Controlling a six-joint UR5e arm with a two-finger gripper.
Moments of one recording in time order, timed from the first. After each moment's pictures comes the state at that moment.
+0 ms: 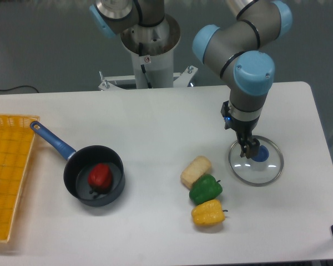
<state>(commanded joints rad) 2.69 -1.89 -1.60 -1.19 1.60 1.81</state>
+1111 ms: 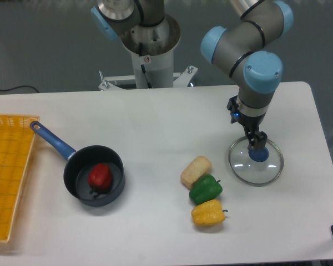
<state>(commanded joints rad) 2.76 -1.89 -1.66 -1.13 1.61 1.82</state>
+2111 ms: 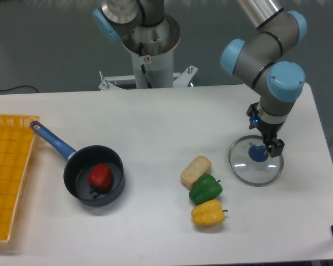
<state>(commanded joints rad) 2.81 -1.99 -1.62 -1.08 1.61 1.62</state>
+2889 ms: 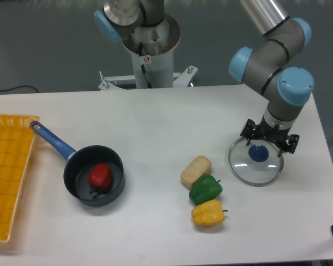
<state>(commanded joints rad) 2.84 -2.07 -1.62 -0.99 1.52 1.13</state>
